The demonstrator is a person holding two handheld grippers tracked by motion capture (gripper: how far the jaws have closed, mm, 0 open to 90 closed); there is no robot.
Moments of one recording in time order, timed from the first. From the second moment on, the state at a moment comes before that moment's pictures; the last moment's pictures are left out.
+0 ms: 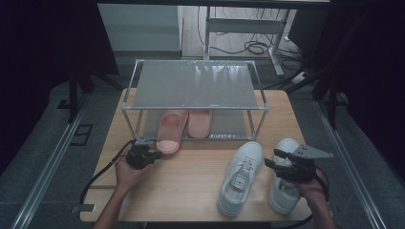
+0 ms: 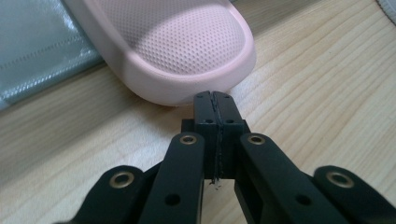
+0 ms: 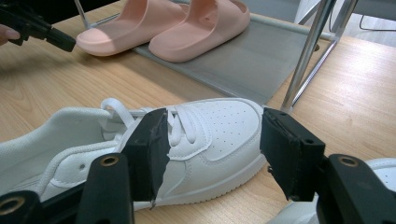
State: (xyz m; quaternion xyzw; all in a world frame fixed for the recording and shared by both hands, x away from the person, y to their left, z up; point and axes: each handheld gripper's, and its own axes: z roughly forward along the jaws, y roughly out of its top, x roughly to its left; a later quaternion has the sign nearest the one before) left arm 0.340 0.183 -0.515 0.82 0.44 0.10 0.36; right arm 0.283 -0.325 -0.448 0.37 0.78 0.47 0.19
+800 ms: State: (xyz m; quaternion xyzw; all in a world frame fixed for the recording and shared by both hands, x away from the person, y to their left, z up) left arm 0.376 0.172 -0.522 0.80 0.45 0.08 0.38; right arm 0.284 -0.325 -0.449 0.37 0.78 0.47 0.19
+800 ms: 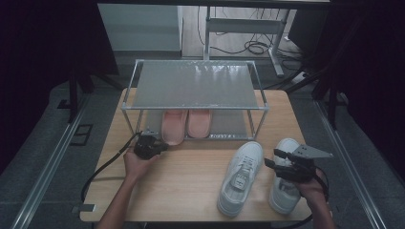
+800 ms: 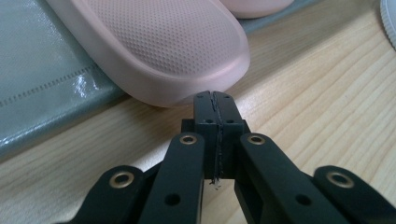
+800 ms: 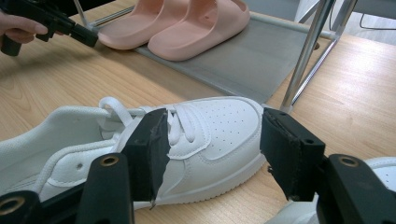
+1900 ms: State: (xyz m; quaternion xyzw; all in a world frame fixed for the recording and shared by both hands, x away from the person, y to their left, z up) left arm 0.403 0.155 -0.529 0.78 0.49 0.09 0.39; right arm 0.284 -0.325 -0.450 0.37 0.78 0.47 0.19
